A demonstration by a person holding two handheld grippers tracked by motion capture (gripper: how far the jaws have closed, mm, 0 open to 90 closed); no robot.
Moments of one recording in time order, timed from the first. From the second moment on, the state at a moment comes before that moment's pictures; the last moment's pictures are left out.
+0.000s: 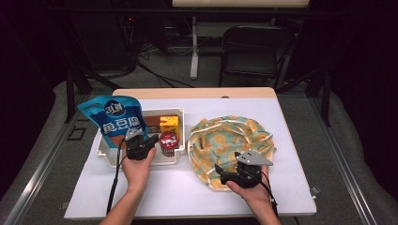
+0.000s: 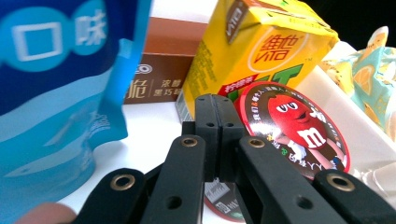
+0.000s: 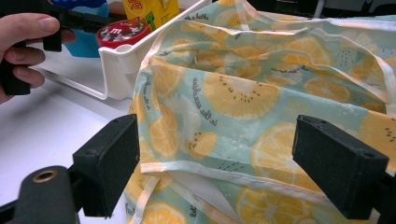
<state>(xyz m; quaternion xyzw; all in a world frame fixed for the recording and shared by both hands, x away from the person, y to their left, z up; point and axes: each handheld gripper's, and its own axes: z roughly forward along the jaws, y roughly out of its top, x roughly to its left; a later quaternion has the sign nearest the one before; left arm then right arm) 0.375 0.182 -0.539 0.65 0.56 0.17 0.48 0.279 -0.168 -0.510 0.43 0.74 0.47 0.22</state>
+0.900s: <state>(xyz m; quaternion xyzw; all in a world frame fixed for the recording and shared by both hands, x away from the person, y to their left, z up) 0.358 0.178 -0.539 0.66 0.55 0.18 0.47 0.280 -0.171 -0.510 0.44 0.74 0.47 0.22</state>
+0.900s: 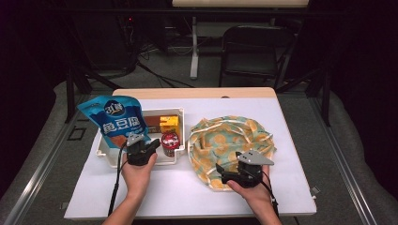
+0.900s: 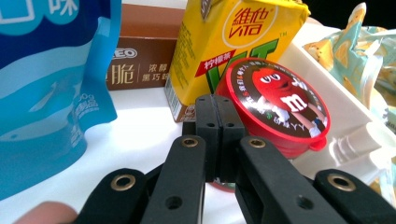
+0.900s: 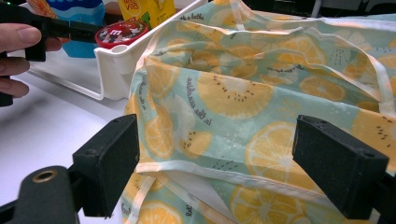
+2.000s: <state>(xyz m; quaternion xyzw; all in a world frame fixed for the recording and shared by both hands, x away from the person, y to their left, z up) 0.311 0.225 -0.525 0.72 0.43 0.14 0.54 0.280 -0.184 -0.505 0.44 0.73 0.47 0.24</state>
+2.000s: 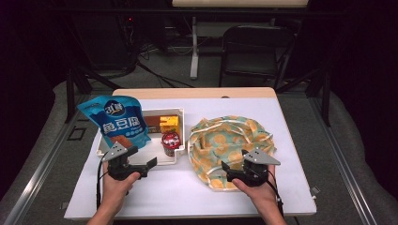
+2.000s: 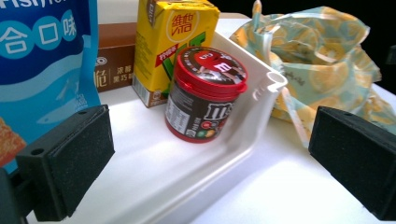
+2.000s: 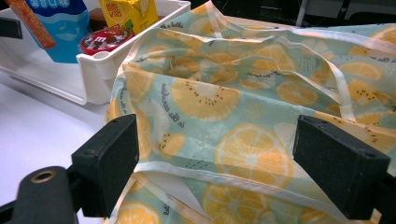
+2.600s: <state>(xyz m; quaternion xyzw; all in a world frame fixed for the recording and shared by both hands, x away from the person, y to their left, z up) 0.283 0.235 -0.521 0.73 0.41 0.14 0.53 0.274 -0.201 -0.508 0.45 0.73 0.45 0.25</state>
